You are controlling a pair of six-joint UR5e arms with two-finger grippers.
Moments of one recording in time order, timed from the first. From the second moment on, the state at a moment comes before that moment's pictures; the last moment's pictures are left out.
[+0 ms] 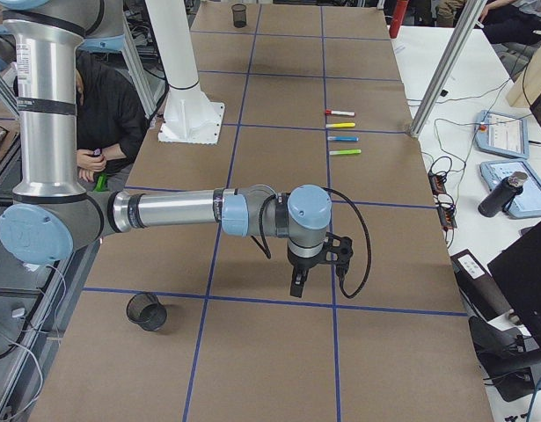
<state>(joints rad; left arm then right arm) -1.57 -1.52 -1.69 -1.74 -2.24 -0.16 1.59 -1.62 1.74 -1.66 2.34 0.20</state>
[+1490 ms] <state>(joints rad) -1.26 -1.88 -1.54 -1.87 -2.42 -0.38 1.35 -1.39 1.70 -1.53 2.42 0.22</state>
